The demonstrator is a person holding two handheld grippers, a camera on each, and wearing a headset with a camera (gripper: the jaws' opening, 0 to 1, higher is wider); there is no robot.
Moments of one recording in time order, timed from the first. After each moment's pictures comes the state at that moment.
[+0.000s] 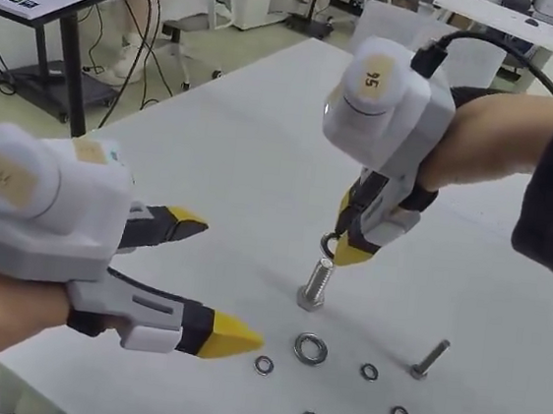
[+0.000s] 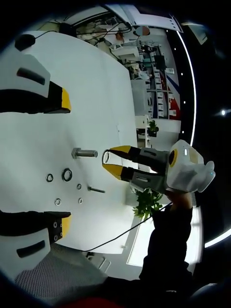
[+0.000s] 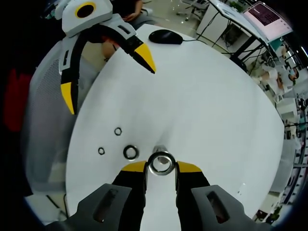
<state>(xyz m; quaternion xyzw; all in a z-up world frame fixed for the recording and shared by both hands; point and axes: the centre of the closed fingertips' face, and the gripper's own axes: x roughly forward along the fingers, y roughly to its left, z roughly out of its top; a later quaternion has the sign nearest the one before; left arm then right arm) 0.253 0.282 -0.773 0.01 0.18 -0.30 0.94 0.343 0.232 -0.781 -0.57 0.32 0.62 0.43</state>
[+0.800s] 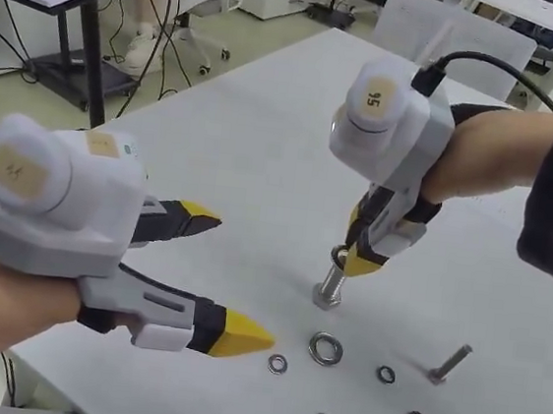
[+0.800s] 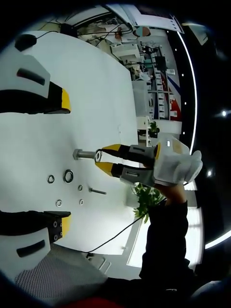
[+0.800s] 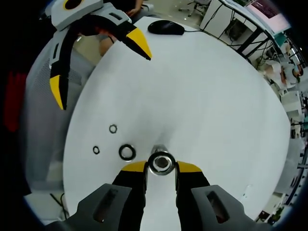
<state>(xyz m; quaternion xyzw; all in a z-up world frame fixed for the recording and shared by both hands) 0.260 0.281 -0.775 0.01 0.19 -0.29 0.94 0.355 0.229 -0.807 -0.57 0.34 0.62 0.42</state>
